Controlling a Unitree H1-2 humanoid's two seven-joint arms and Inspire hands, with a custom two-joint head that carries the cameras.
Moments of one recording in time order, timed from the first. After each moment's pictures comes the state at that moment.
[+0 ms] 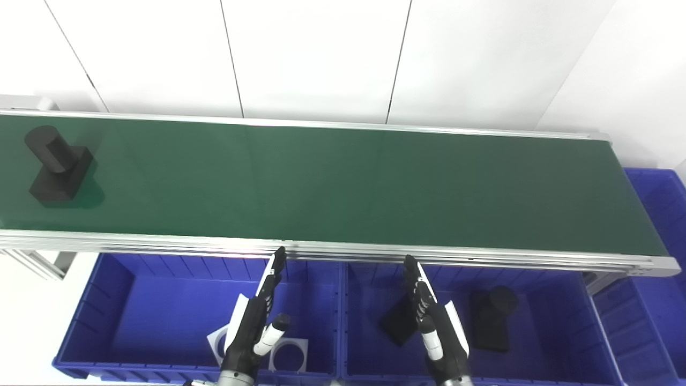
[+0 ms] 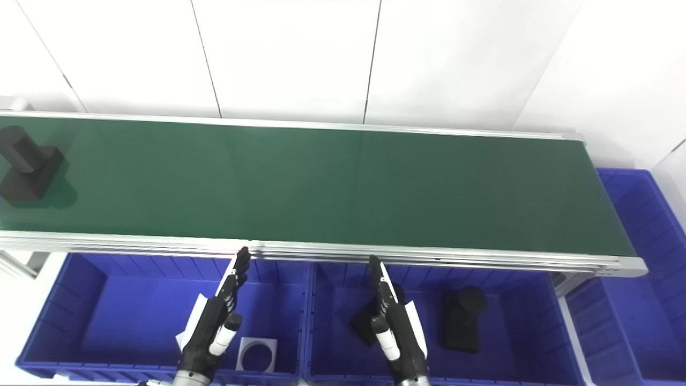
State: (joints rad) left arm 0.25 0.08 -0.36 0.21 0.12 -0.44 0.22; right arm 0.19 -0.04 0.24 0.28 -0.03 -0.44 0.05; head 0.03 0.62
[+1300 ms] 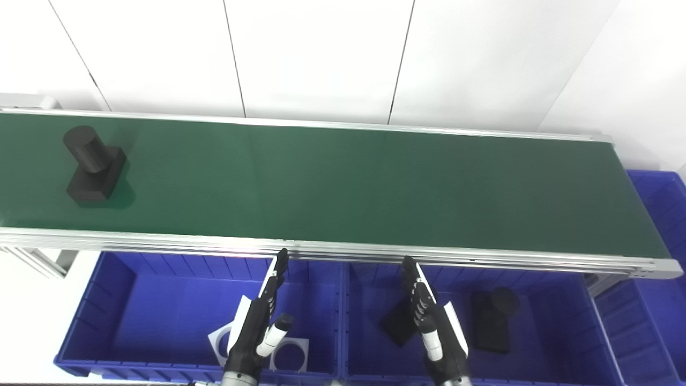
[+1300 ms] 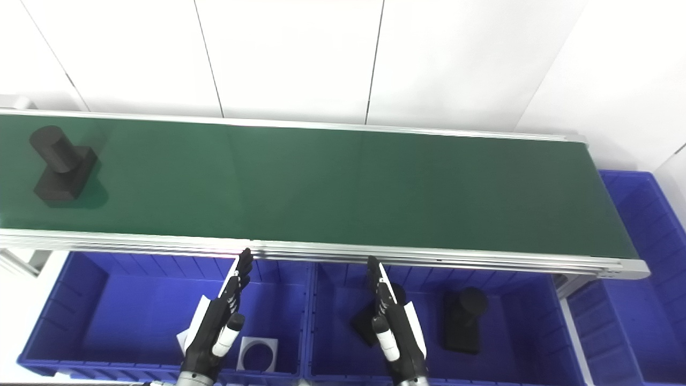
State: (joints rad) left arm 0.25 0.09 -0.40 0.22 0.10 -0.44 0.25; right arm 0.19 -0.03 0.22 0.29 -0.02 -0.44 0.10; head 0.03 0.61
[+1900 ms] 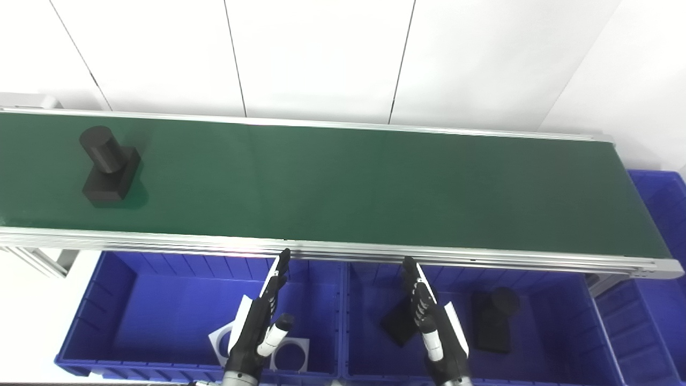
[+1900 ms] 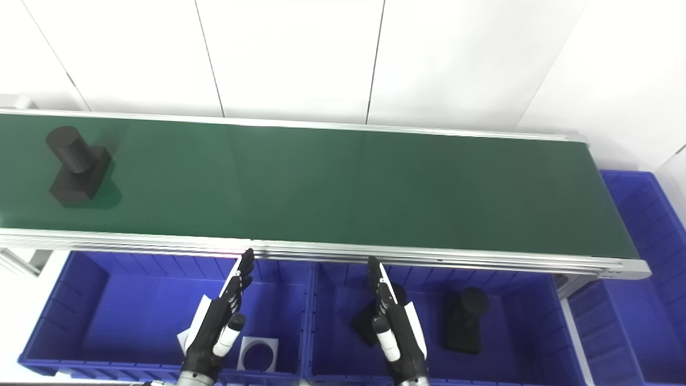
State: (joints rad) left arm 0.25 0.09 -0.40 0.22 0.10 -0.44 0.26; right arm 0.19 -0.03 0.21 0.30 -0.01 -0.44 0.10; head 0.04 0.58
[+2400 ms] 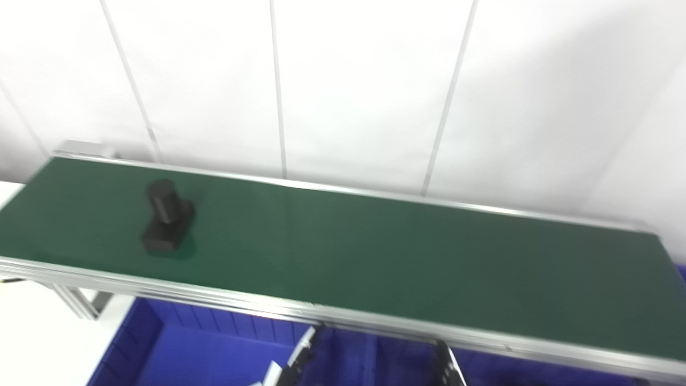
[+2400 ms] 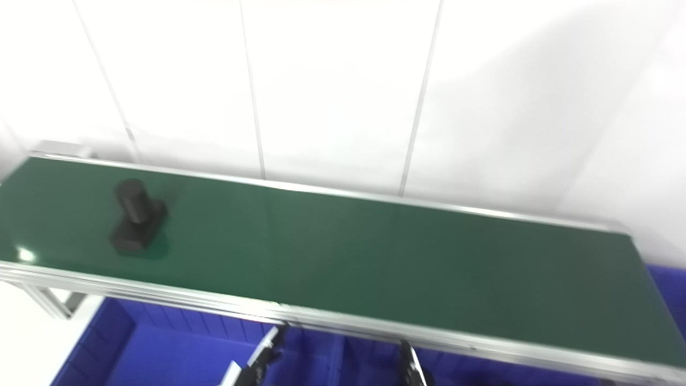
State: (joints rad) left arm 0.19 0.09 -0.48 0.35 0.15 -0.44 0.39; right arm 0.15 -0.03 0.16 0.41 0.01 -0.44 0.14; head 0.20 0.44
